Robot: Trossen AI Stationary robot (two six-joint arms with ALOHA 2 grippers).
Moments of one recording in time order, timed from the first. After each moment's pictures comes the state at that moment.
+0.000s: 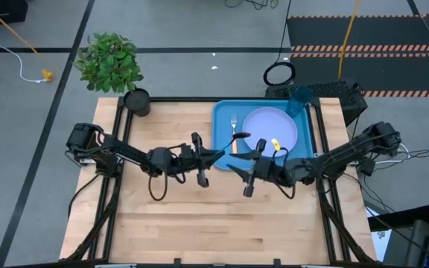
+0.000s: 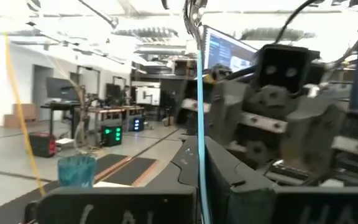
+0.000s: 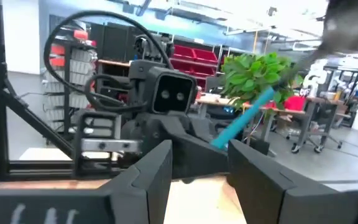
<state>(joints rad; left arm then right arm) -0.16 1.67 0.76 1.30 -0.30 0.06 0.35 1.35 0.76 0.72 0.62 -0.19</state>
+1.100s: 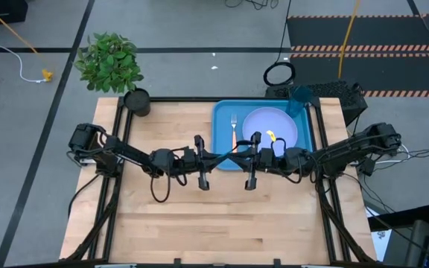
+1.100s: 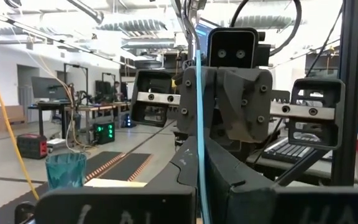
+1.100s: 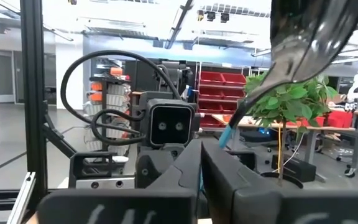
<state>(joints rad) -0.17 1.70 0.76 1.28 -0.25 0.09 0.22 1.35 0.68 0.93 0.34 -0.10</state>
